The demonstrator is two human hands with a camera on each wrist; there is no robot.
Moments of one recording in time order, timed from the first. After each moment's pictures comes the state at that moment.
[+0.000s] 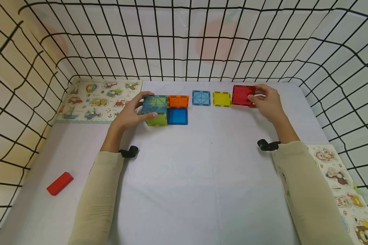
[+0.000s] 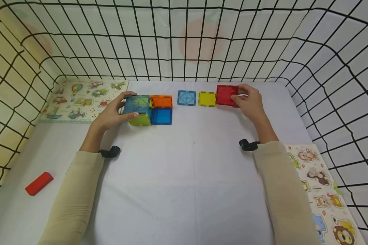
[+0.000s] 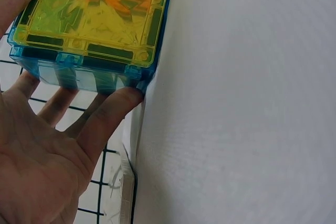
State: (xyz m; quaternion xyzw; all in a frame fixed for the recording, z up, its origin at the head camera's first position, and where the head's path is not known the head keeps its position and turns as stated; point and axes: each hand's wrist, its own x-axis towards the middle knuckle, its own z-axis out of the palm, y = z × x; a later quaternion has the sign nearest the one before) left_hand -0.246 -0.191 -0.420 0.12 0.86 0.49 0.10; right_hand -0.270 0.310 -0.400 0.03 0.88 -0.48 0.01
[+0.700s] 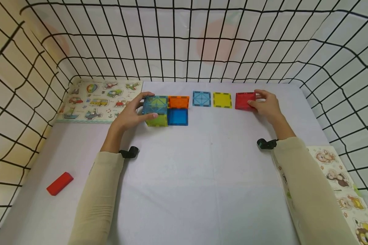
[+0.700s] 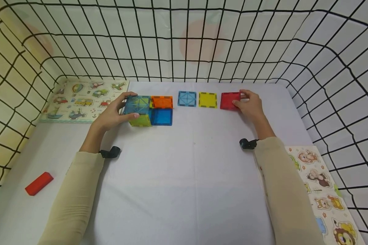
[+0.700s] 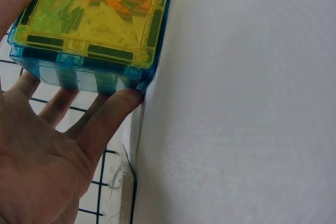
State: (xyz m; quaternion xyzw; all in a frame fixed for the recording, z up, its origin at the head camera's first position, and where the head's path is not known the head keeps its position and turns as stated) left_hand -0.230 -0.181 -0.393 0.12 0.85 0.50 0.11; right_hand -0.291 0.329 -0.429 0.09 0.90 -0.43 0.04
